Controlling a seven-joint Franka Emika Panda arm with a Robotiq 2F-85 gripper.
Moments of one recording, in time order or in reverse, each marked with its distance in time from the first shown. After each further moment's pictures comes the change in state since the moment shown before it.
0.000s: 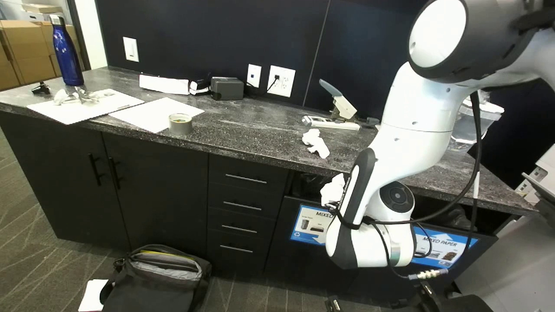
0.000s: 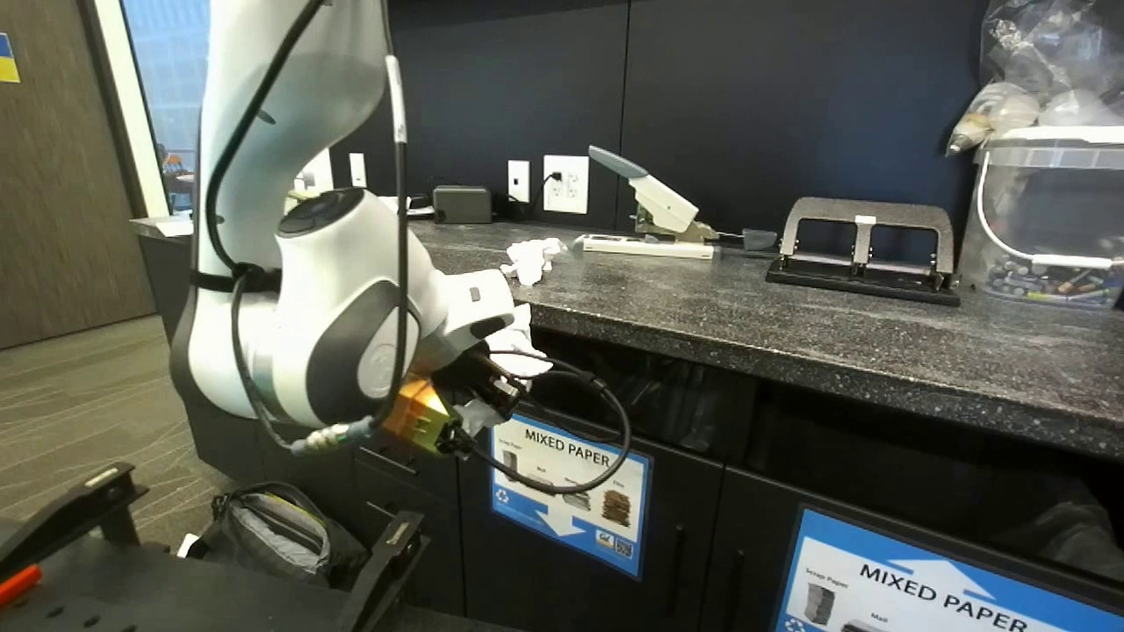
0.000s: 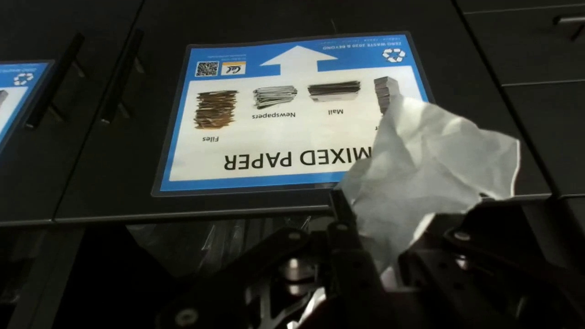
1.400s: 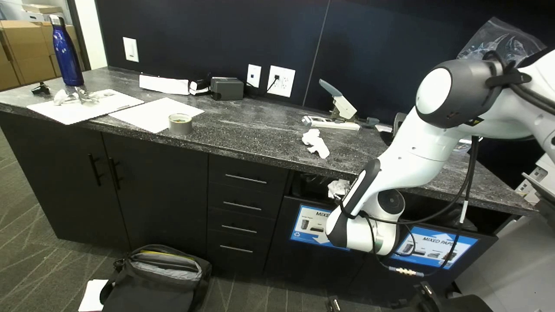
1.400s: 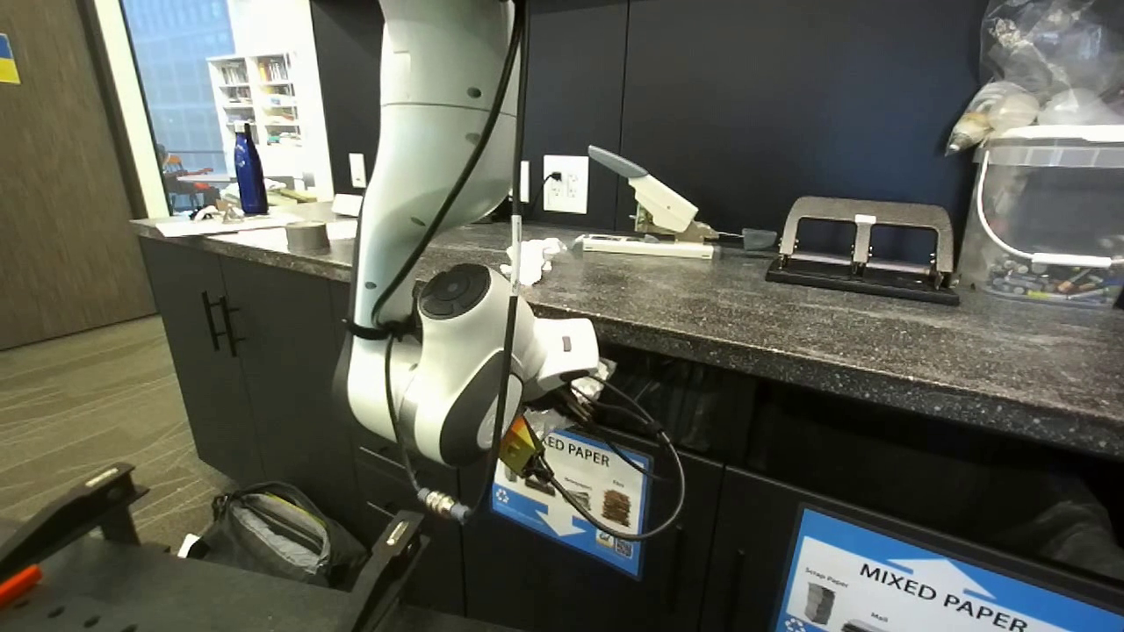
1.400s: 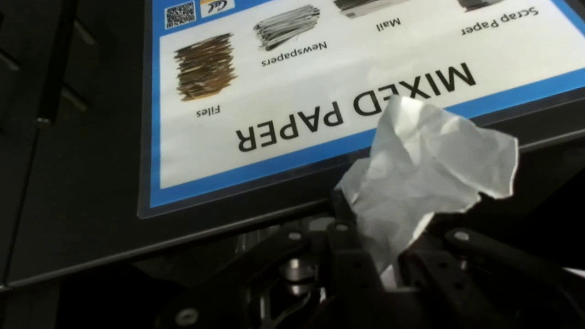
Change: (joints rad) arm -0.310 0.247 0.123 0.402 -0.083 -0.010 0.019
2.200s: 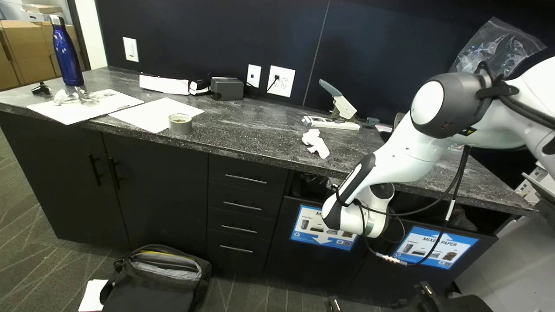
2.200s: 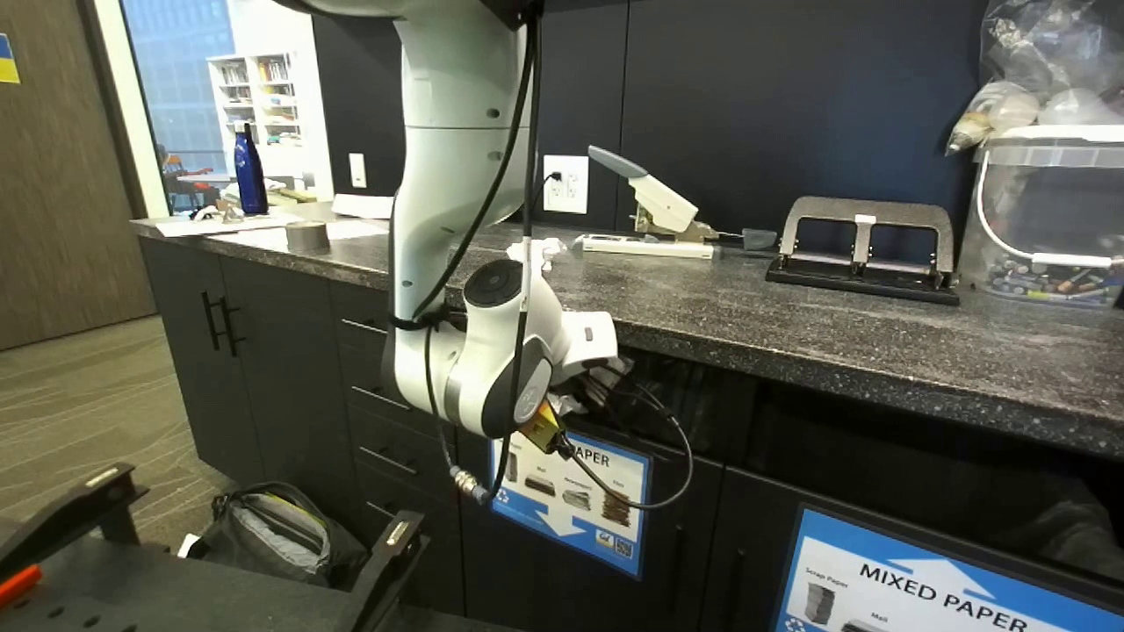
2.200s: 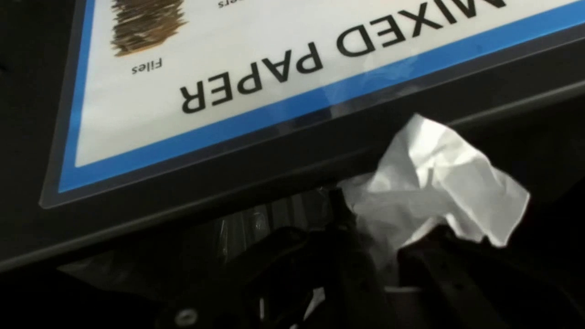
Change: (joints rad) arm -0.011 0.061 0.000 0.215 -0.003 -0.167 -0.001
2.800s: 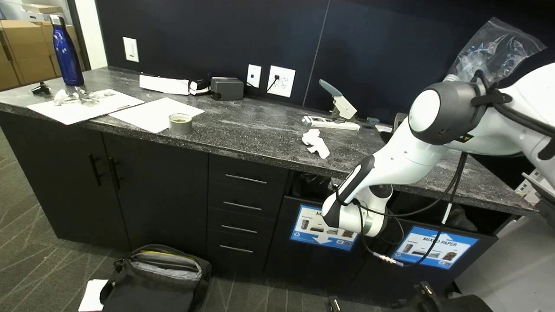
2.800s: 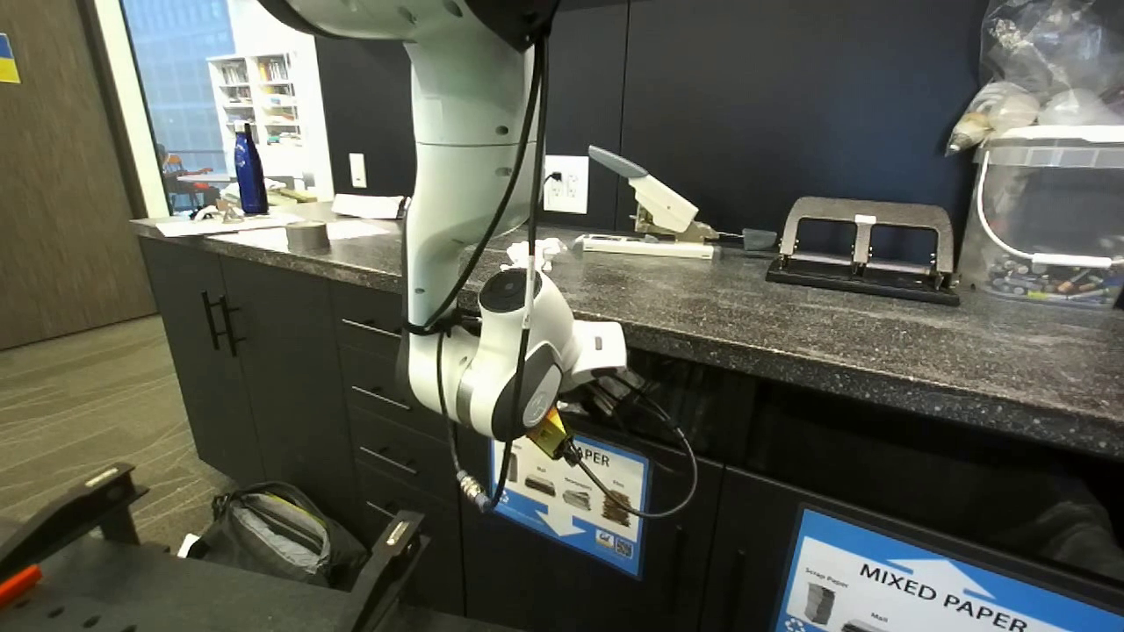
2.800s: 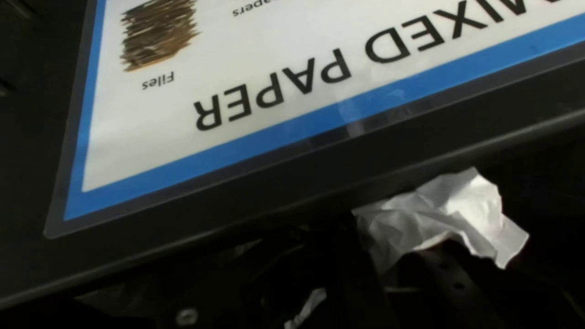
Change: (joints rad) arm -0.012 0.040 0.000 0.069 0.023 -0.061 0.001
